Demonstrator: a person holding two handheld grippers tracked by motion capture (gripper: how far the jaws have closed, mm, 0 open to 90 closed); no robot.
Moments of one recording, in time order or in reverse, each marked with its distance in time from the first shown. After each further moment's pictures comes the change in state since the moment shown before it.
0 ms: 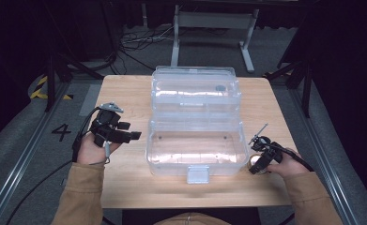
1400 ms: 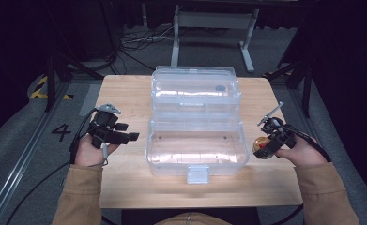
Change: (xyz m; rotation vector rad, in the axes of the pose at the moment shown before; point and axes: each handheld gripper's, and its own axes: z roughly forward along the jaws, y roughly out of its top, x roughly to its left) left arm -0.001 -0.005 -0.005 -0.003 0.013 -0.018; right arm 0.007 0.012 -0.093 -0.137 -0.020 -0.011
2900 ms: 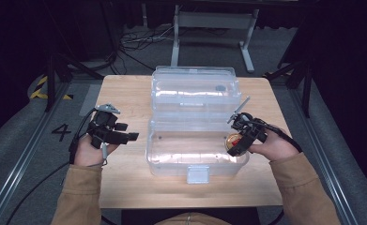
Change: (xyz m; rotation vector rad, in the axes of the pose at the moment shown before) left arm 0.001 -0.001 -0.001 0.000 -0.002 0.006; right arm 0.053 0.067 0.009 0.009 0.073 -0.154
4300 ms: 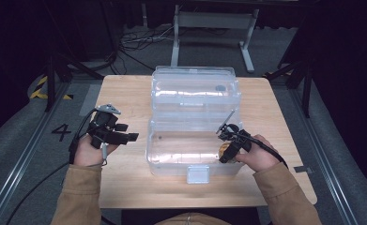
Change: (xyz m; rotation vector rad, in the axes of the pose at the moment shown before) left arm 0.001 -0.001 0.002 0.012 0.000 0.004; right arm 0.012 0.006 0.056 0.096 -0.089 0.096
